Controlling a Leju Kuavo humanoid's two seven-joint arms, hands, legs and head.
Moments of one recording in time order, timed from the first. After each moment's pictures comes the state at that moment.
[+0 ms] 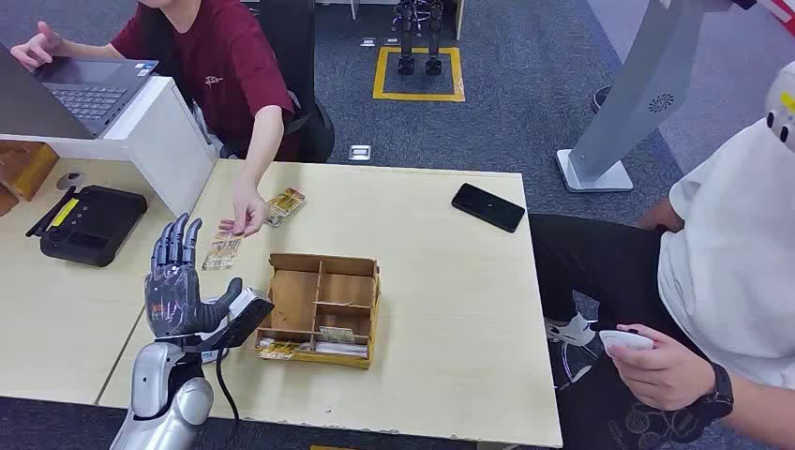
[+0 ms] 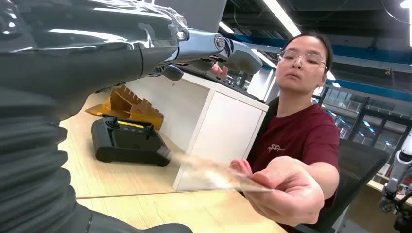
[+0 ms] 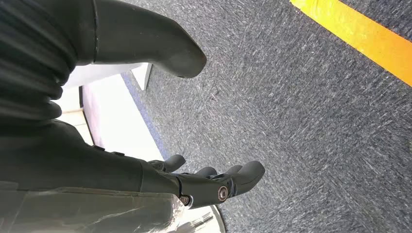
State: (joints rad) left arm -0.13 0.06 -0.14 -1.38 -1.11 0.57 -0.05; right arm -0.05 0.13 -0.65 -0.21 1.51 -0.22 0.04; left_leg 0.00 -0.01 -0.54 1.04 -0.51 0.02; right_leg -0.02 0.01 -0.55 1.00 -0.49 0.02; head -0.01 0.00
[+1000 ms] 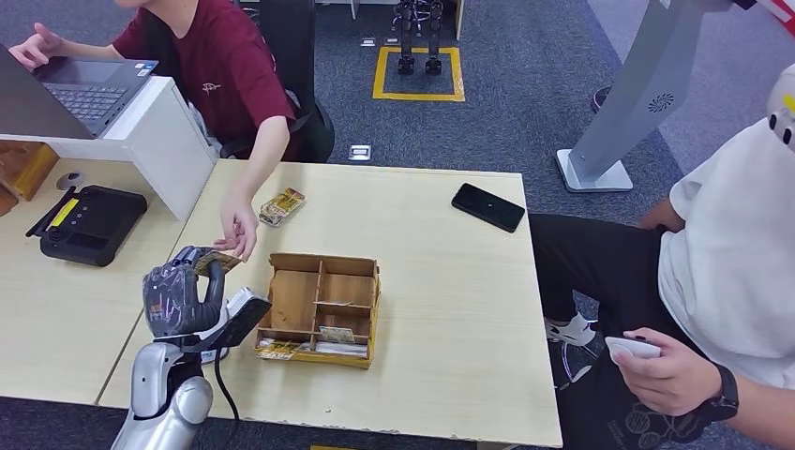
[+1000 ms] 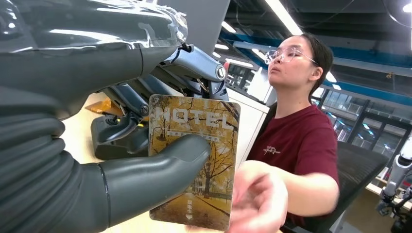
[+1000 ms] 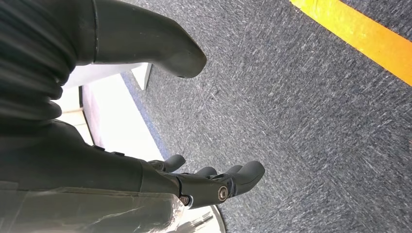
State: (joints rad) left arm -0.14 0.06 -0.14 -1.37 -1.08 0.58 -0.07; right arm -0.05 0.13 -0.65 -0.21 1.51 -0.22 0.04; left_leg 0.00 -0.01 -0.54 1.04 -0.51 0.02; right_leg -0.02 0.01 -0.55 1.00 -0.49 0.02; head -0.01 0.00
